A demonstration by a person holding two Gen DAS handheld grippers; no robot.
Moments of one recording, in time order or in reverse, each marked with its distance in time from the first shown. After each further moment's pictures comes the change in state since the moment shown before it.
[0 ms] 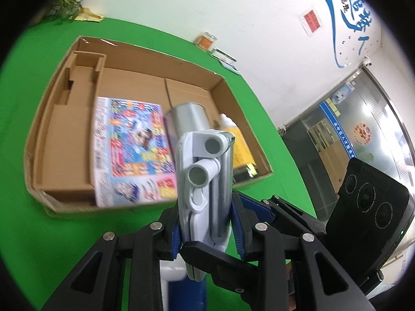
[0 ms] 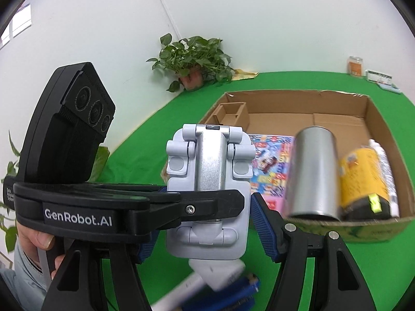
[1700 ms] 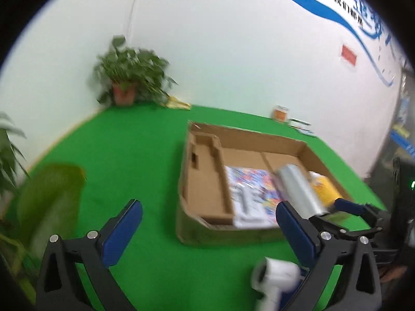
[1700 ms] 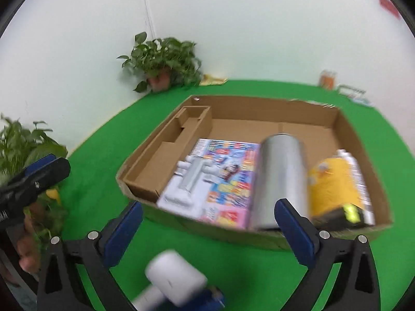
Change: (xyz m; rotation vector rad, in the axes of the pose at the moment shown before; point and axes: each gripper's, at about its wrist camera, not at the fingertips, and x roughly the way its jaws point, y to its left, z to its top) left arm -0.124 0.010 -0.081 0.094 -0.483 0.506; right arm 0.010 -0.009 -0.023 -0.050 -0.065 -0.283
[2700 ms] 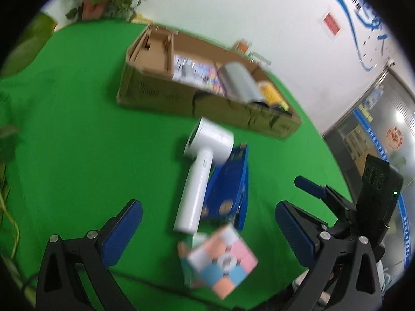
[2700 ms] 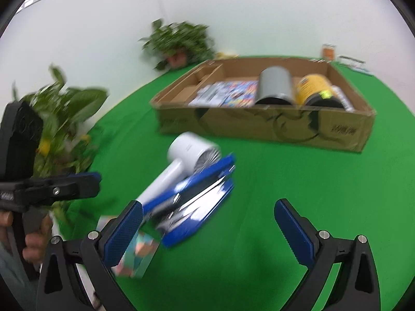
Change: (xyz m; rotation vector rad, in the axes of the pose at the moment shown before) left arm -0.033 -0.036 -0.118 -0.096 0.408 -0.242; right arm -0.077 -0.010 -0.134 -0.003 0.108 0.187
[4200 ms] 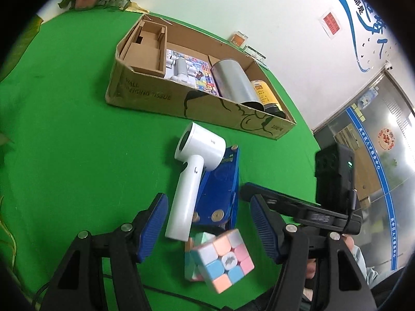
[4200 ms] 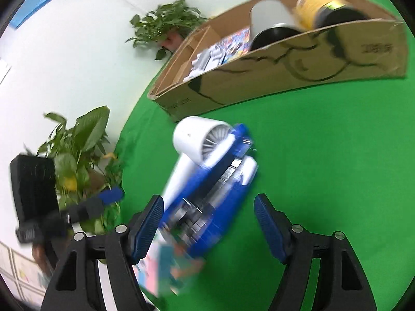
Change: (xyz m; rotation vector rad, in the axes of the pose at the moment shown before) left arm 0.007 -0.001 0.029 -0.026 0.046 -0.071; right arm 0.074 -0.050 0.023 0.364 0.209 0.246
